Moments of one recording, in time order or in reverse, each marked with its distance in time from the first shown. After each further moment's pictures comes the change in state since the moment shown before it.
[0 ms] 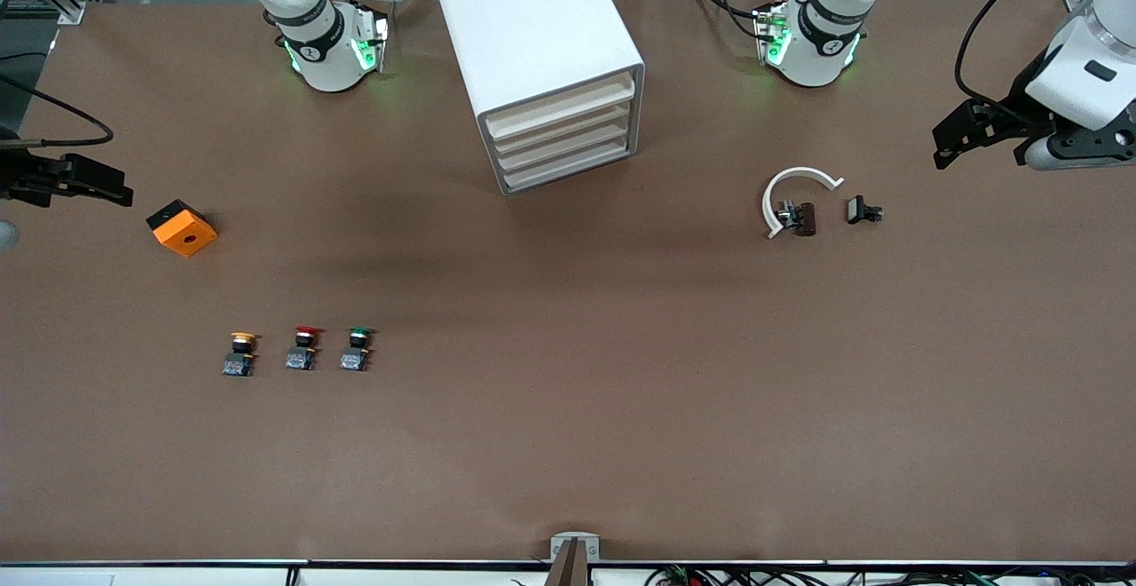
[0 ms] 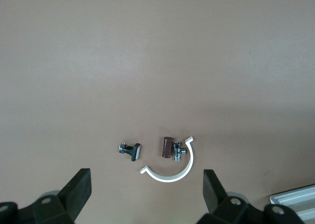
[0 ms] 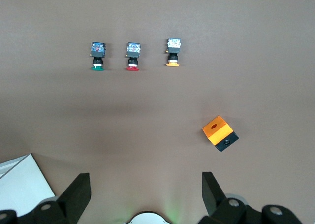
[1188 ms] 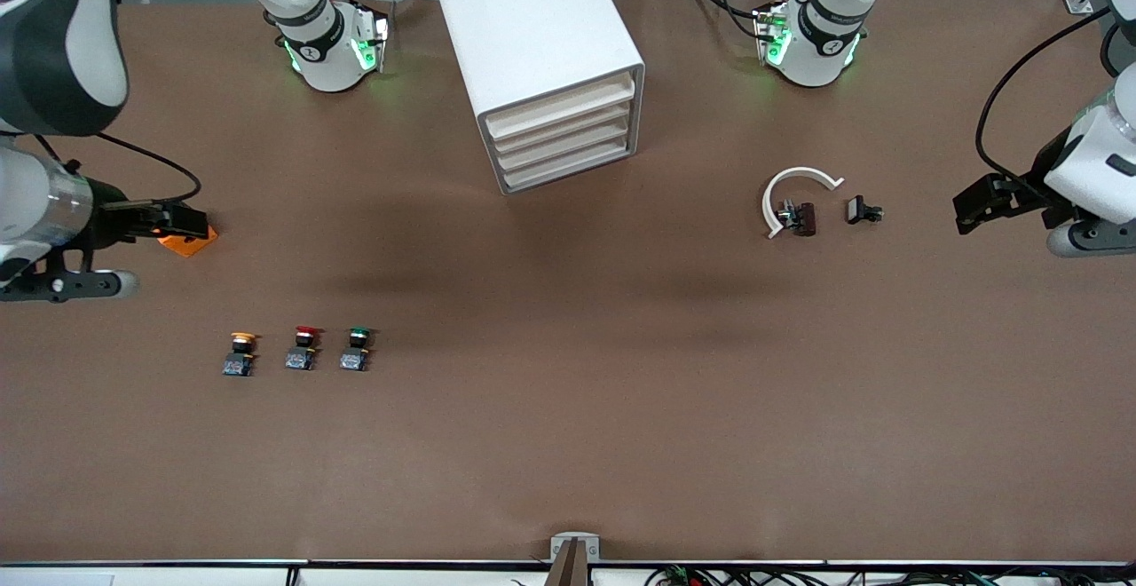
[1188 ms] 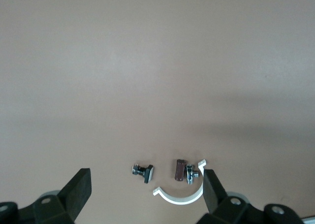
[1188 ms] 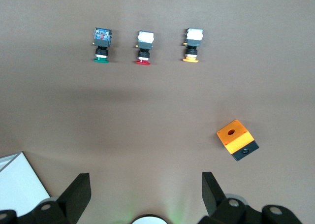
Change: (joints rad) left arm -0.001 0.231 -0.002 0.258 0.081 -0.044 0.000; right arm 0.058 0.058 0.000 -0.118 -0.003 0.094 0.004
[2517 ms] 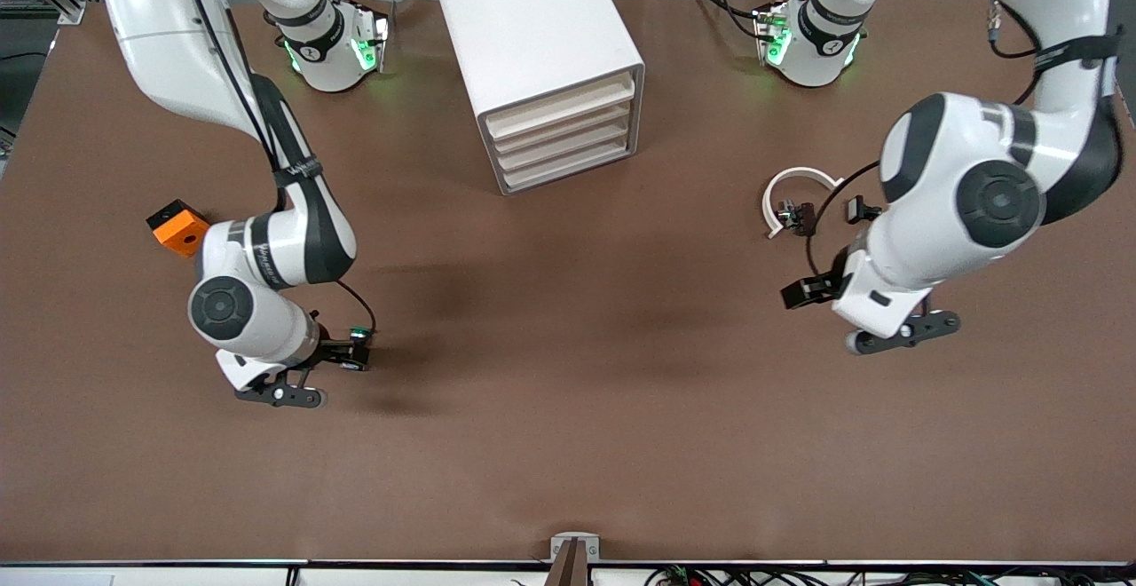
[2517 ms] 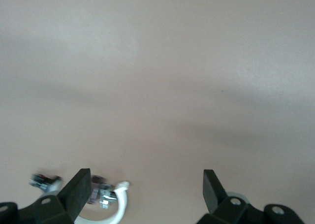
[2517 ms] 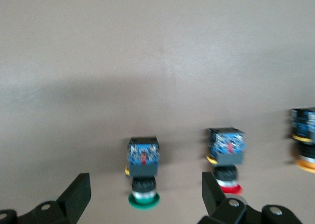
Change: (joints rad) left arm -0.156 0.264 0.003 -0.025 -0.079 0.226 -0.313; right arm 0.152 0.359 0.012 -0.173 0.003 0.718 0.337
